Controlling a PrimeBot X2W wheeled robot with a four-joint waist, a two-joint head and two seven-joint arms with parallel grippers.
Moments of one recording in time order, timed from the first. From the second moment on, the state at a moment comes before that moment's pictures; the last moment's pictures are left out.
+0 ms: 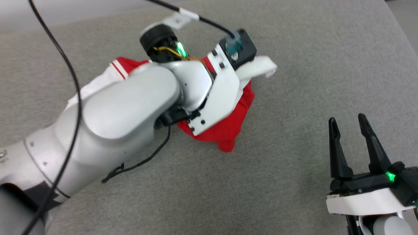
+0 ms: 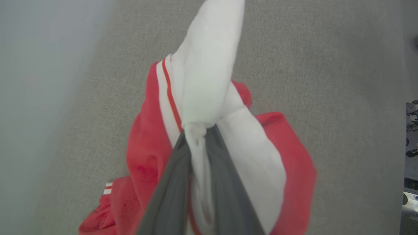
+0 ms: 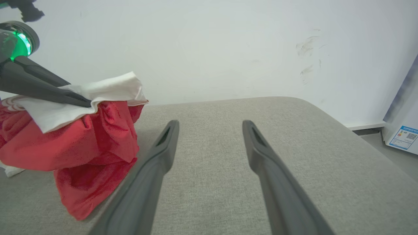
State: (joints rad) left arm -1.30 0.44 -1.23 0.24 -0.87 -0.13 0.68; right arm -0.04 -0.05 0.02 -0.10 0.15 0.13 -0.26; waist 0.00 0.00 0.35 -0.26
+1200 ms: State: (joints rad) left arm -0.96 0.37 -1.06 0.36 -0.59 0.21 -0.22; right arm 0.03 -0.05 -0.04 -0.06 0.11 0.13 -0.26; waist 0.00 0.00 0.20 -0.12
